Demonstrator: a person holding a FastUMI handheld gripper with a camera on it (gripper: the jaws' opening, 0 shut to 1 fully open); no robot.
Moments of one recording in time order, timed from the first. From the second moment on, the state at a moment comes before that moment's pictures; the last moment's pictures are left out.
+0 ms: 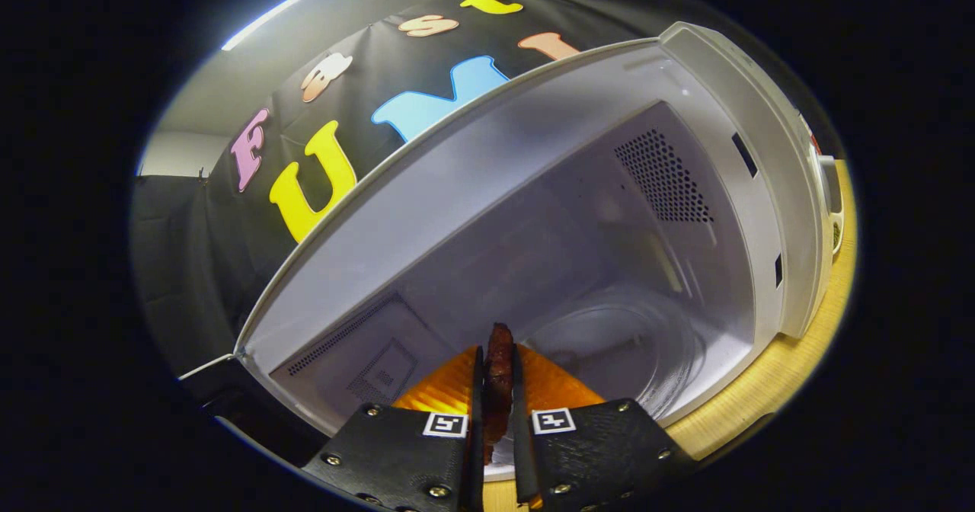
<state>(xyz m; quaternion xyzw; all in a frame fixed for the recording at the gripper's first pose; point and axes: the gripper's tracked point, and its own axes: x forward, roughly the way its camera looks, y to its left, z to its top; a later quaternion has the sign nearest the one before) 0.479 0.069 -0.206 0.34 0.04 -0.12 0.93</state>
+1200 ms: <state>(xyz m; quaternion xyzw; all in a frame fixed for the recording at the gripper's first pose) 0.239 0.203 -0.040 0.16 -0.01 0.16 0.97</state>
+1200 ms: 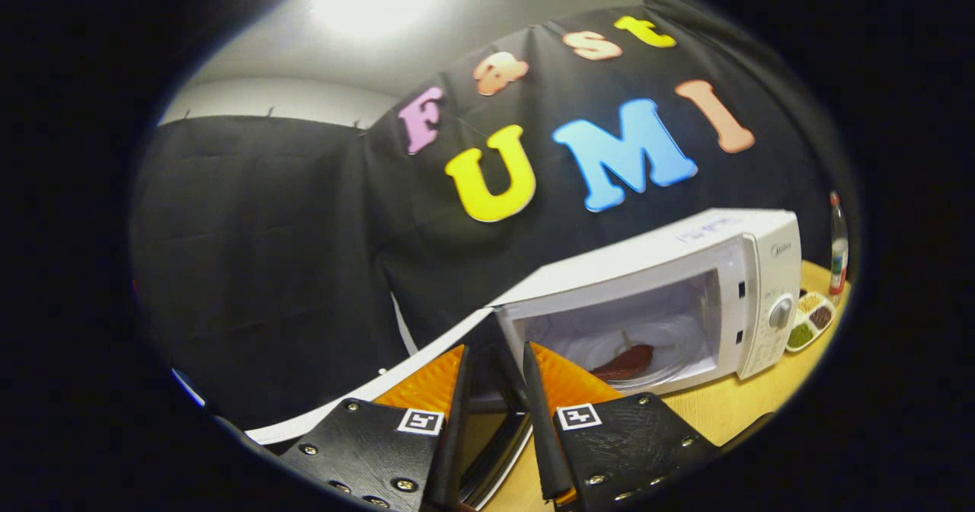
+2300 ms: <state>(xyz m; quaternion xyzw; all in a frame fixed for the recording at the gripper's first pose) 0.141 0.369 -0.139 -0.01 0.06 0.26 0.96</state>
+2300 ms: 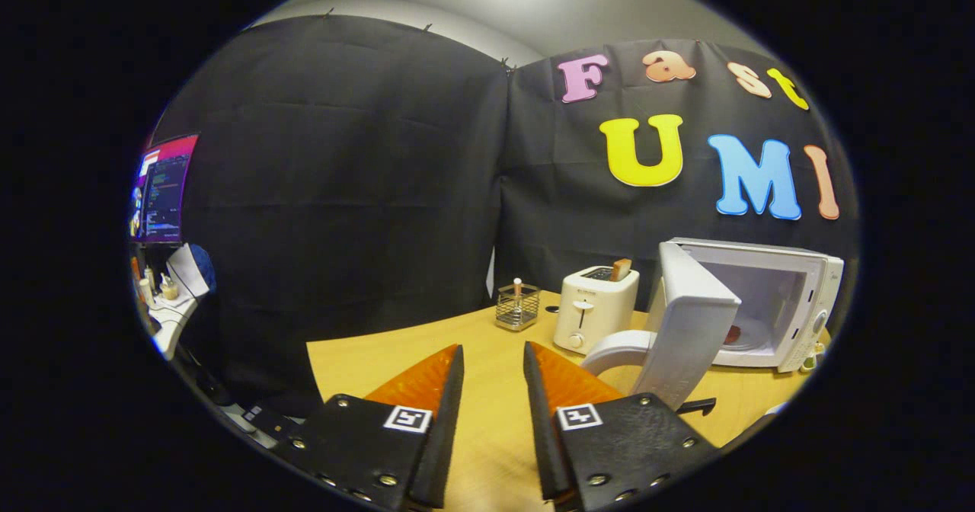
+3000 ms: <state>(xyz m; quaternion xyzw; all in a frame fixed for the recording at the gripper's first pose) 0.147 0.252 -0.133 0.00 0.06 0.16 0.99</state>
